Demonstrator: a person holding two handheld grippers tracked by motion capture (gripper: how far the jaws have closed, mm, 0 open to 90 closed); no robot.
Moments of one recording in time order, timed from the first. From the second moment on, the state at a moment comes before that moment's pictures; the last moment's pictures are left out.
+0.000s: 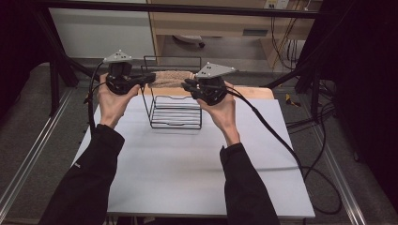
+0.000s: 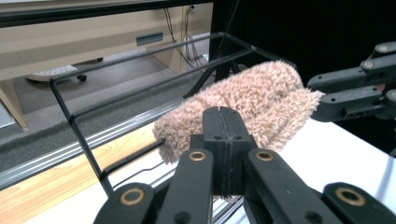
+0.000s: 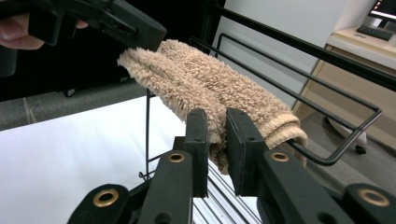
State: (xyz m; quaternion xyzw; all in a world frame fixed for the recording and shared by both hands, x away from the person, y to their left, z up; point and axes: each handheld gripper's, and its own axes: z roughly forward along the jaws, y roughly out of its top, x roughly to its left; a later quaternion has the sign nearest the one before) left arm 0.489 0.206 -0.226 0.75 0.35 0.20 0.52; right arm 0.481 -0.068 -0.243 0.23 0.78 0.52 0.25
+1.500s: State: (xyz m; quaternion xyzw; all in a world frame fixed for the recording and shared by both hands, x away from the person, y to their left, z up) left arm 0.470 0.221 -0.272 0.76 0.35 0.21 0.50; right arm 0.473 -0.100 -0.271 0.31 0.76 0.54 0.20
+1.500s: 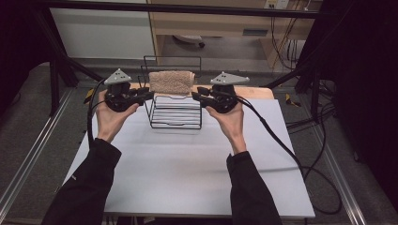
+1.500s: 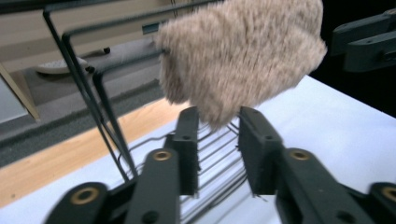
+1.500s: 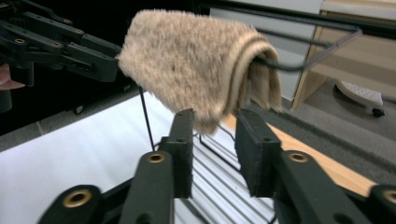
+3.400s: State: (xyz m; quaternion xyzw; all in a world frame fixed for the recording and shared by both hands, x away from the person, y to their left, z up) left arm 0.376 0.270 -0.431 0.80 0.37 0.17 0.45; right arm 0.369 -0.273 -0.443 0.43 0.77 0.46 0.12
